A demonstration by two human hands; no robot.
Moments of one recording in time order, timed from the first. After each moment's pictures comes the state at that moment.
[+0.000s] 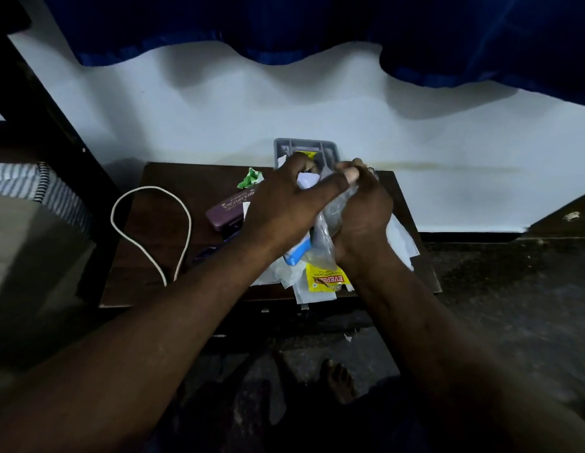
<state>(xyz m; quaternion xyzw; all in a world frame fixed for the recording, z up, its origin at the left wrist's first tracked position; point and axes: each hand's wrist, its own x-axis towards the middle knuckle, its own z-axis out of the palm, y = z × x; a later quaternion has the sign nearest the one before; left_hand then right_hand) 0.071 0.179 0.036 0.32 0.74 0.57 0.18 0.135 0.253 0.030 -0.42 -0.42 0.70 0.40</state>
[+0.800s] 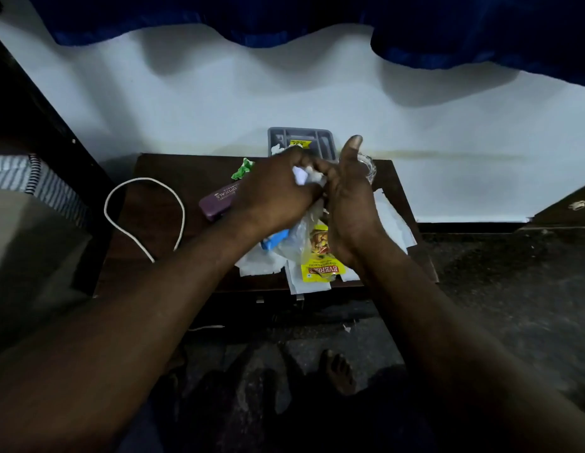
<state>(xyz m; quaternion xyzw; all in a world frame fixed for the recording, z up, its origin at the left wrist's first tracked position) 0.054 0.189 0.023 0.40 0.80 0.42 0.15 0.154 0.259 0.022 -0.31 -0.50 0.78 0.23</state>
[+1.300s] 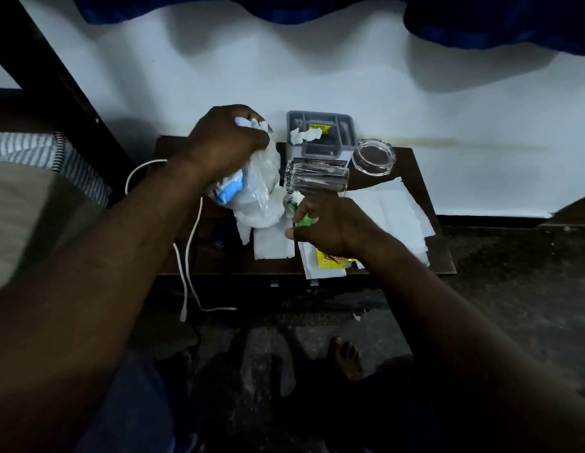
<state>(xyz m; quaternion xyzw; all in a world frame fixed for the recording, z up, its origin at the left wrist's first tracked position) -0.028 0.151 0.038 0.29 0.83 0.44 0.18 0.152 0.255 -0.020 -0.28 -0.91 0.31 -0.05</state>
